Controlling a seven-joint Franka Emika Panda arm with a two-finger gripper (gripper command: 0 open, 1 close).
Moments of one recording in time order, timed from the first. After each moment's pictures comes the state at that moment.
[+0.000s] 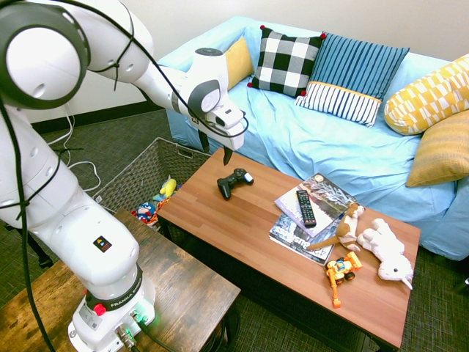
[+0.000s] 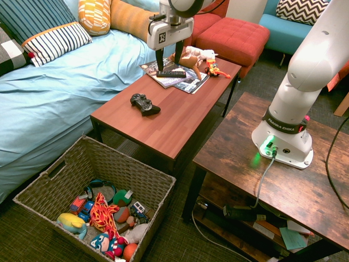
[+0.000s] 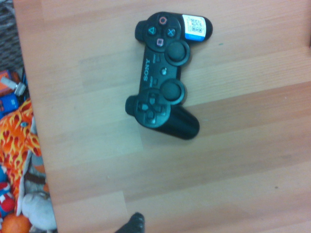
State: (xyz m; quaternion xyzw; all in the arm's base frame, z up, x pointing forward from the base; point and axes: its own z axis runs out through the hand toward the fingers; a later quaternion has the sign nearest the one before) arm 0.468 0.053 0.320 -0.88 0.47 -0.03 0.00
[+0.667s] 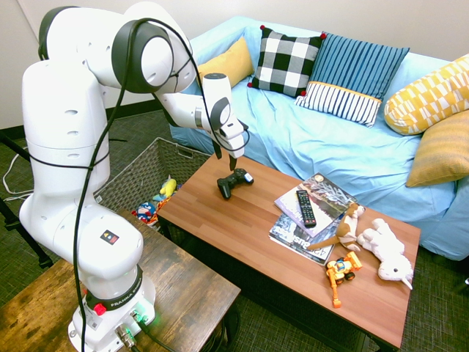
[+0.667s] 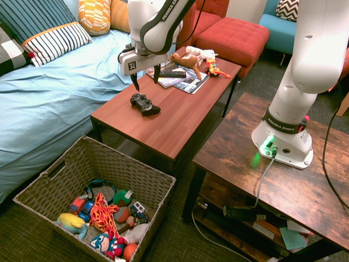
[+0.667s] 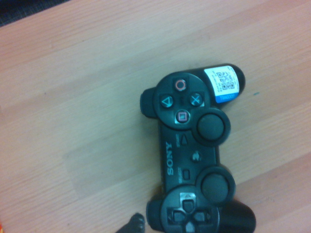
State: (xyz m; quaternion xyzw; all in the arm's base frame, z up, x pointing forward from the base) arm 0.548 0.084 0.217 -0.84 0.54 -0.04 -0.02
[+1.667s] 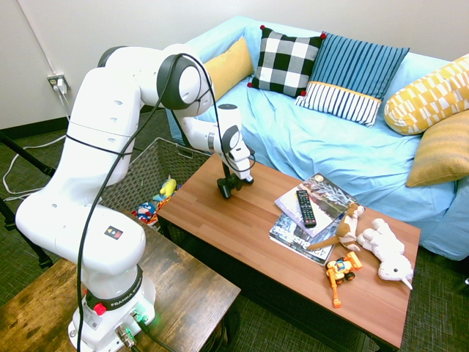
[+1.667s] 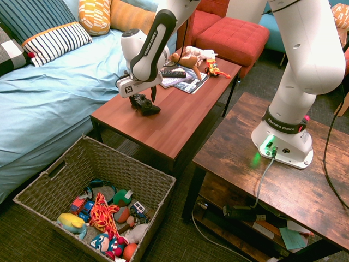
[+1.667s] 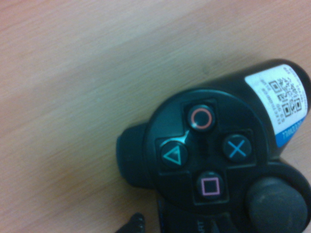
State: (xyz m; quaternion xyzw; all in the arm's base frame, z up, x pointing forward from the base) arm 0.587 0.075 0.094 -0.82 0.57 -0.02 -0.05
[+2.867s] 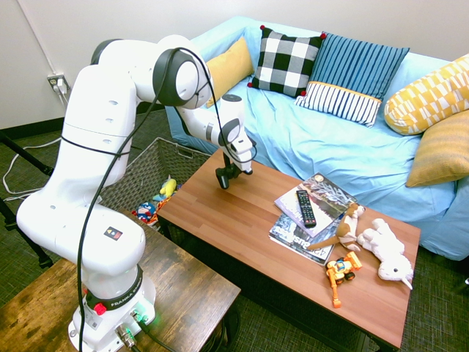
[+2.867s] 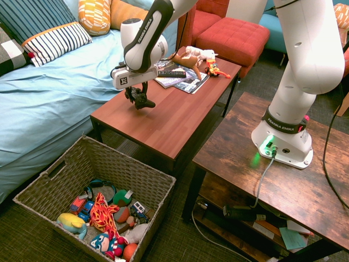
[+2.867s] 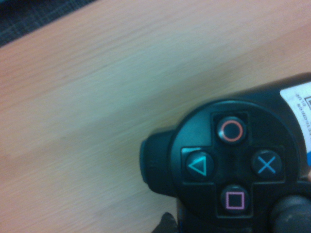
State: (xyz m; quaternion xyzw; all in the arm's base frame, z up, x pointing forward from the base) arm 0.590 0.099 0.165 -0.85 0.53 -0.02 0.02
